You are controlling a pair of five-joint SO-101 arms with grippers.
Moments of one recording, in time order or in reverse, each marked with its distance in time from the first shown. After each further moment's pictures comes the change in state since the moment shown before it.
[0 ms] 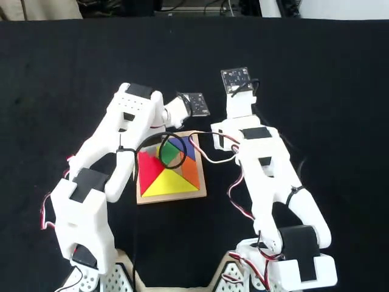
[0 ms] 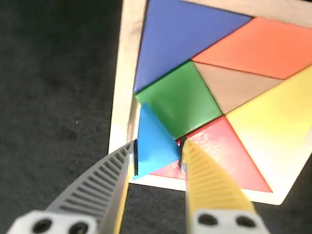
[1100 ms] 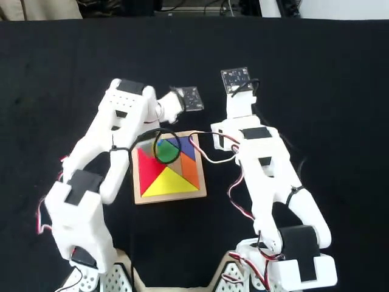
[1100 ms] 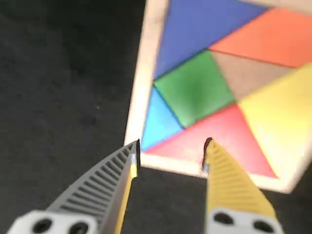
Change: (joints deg) left arm -1.8 -4.0 -2.2 3.4 -0.6; right arm 0.0 0.0 0.0 0.0 0.0
